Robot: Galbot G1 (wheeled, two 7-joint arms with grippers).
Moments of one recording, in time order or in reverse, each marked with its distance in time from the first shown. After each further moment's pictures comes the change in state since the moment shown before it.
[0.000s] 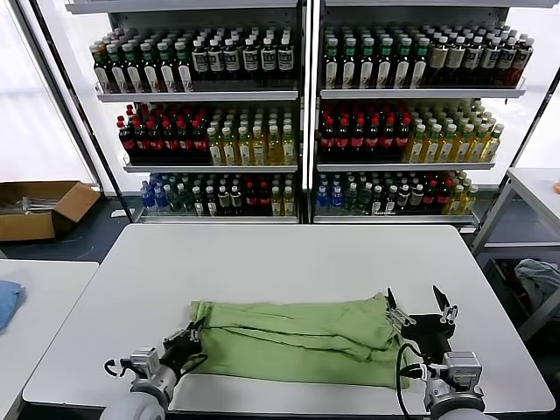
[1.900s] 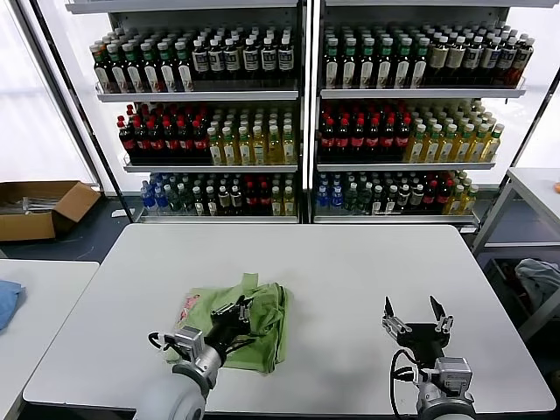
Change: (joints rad) left arm -0.100 -0.019 0.253 -0.147 0.075 0.045 -0.021; right arm -0.025 0.068 -0.011 -0.037 -0.051 0.011 -0.004
